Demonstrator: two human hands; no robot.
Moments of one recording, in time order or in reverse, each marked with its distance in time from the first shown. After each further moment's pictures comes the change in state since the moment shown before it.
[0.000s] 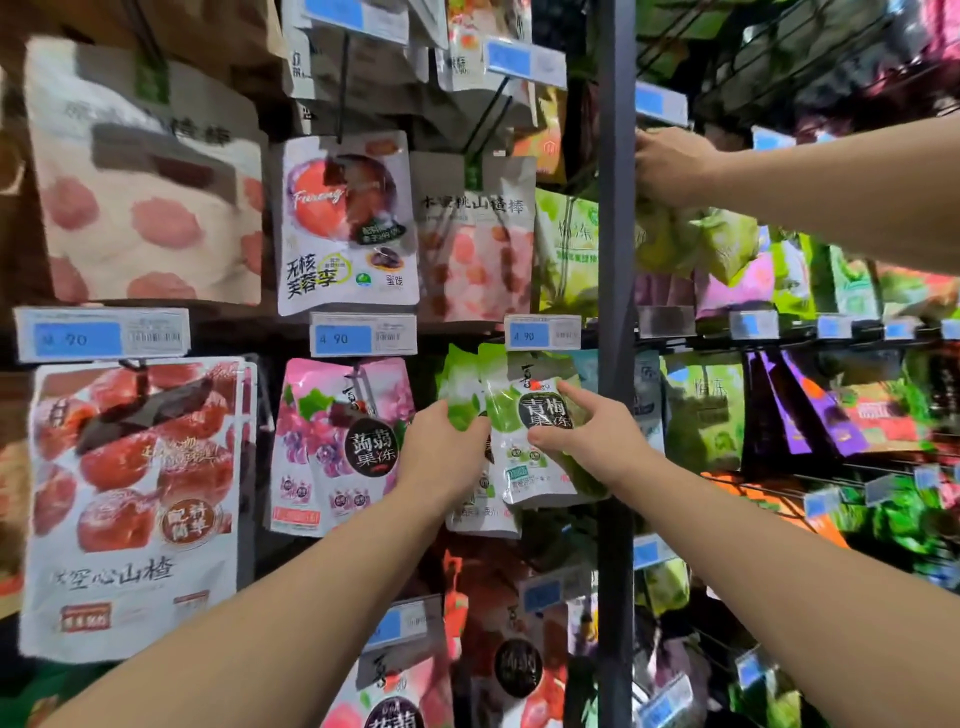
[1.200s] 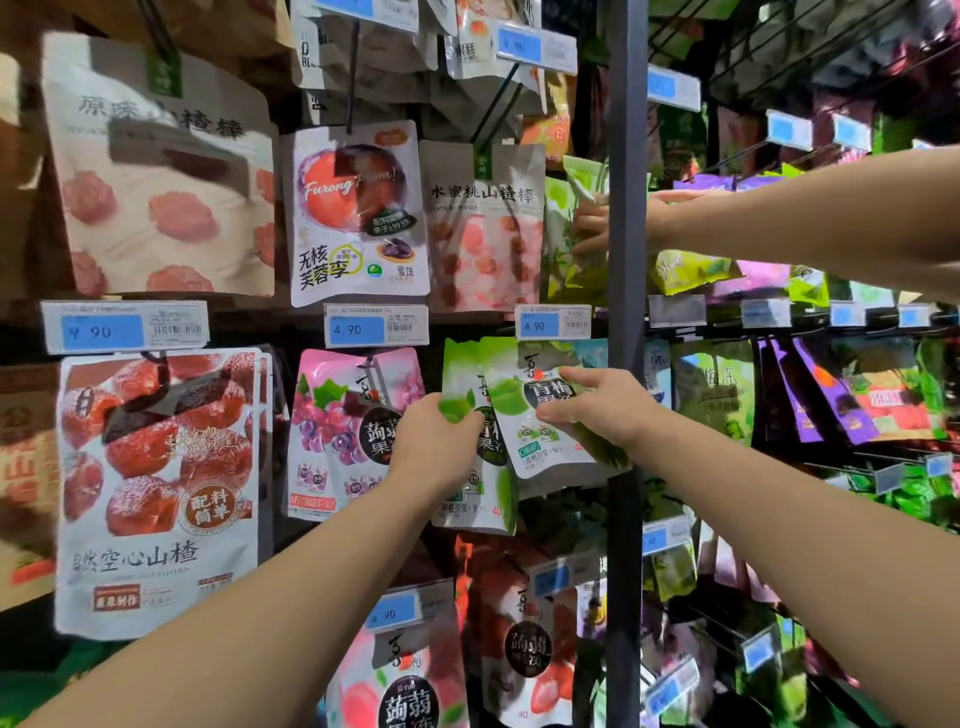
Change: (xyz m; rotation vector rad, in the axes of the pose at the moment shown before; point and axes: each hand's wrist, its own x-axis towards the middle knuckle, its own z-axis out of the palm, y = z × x) left_hand -0.001 -0.008 -0.018 -0.018 0.006 -0.012; right_hand 0.007 -0.029 -0.007 -0.031 -0.088 0.125
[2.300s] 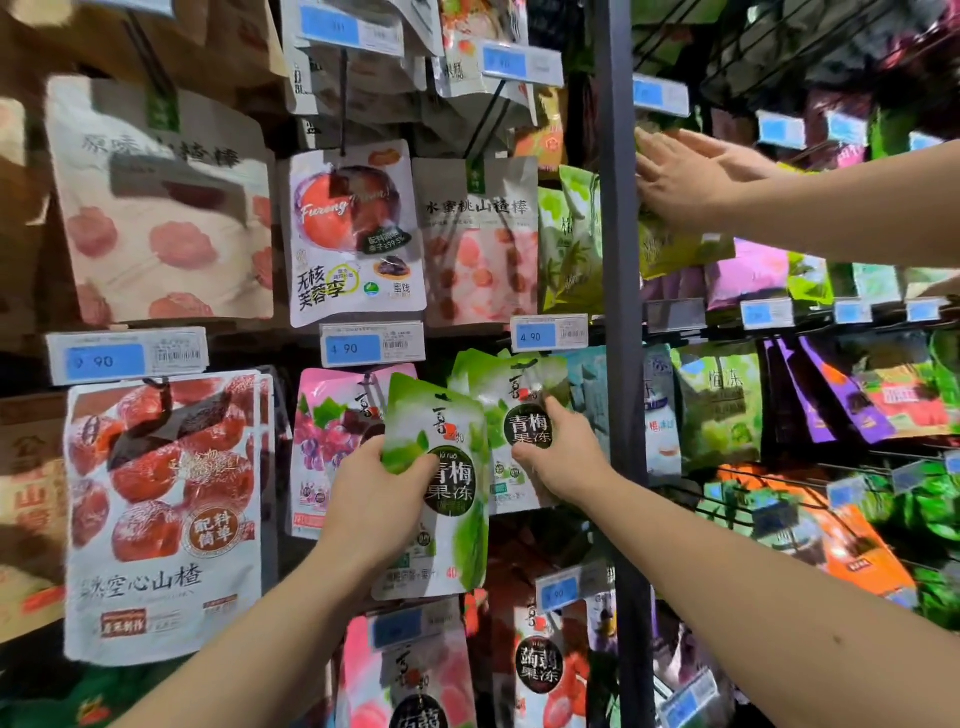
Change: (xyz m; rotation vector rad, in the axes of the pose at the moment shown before) left_hand -0.048 -0.004 -0.052 -0.031 0.035 -0.029; right_hand 0.022 0.048 0.056 -0.283 0.129 -0.091
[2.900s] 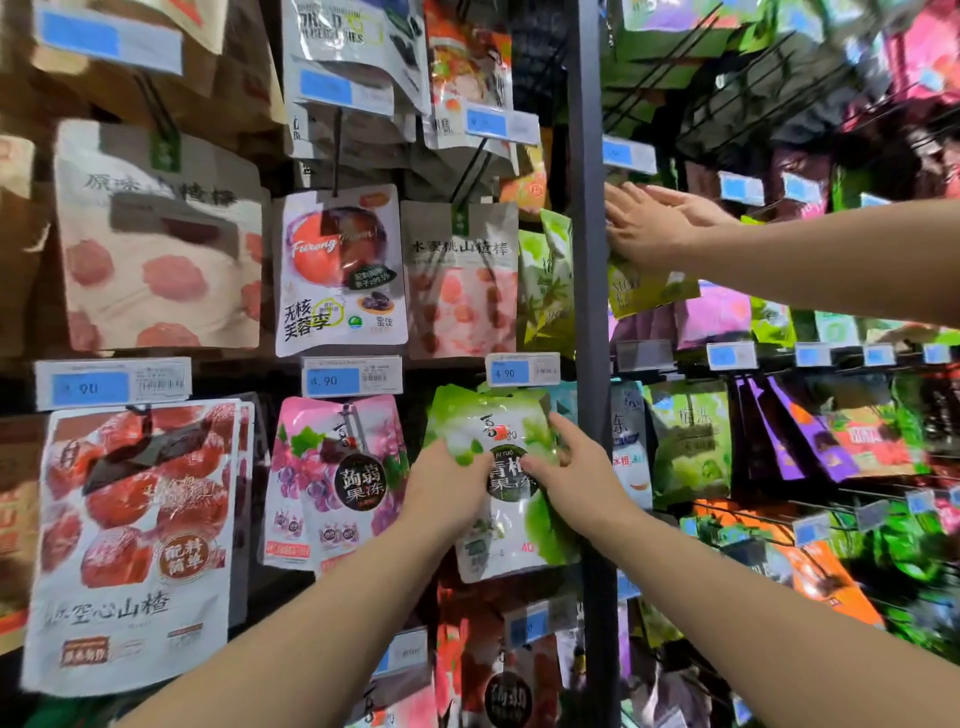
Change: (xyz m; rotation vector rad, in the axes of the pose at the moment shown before) left_hand 0.034 0.030 0.083 0.035 -0.086 -0.037; right_hand -0.048 -0.019 -0.054 0.263 0.041 -0.098
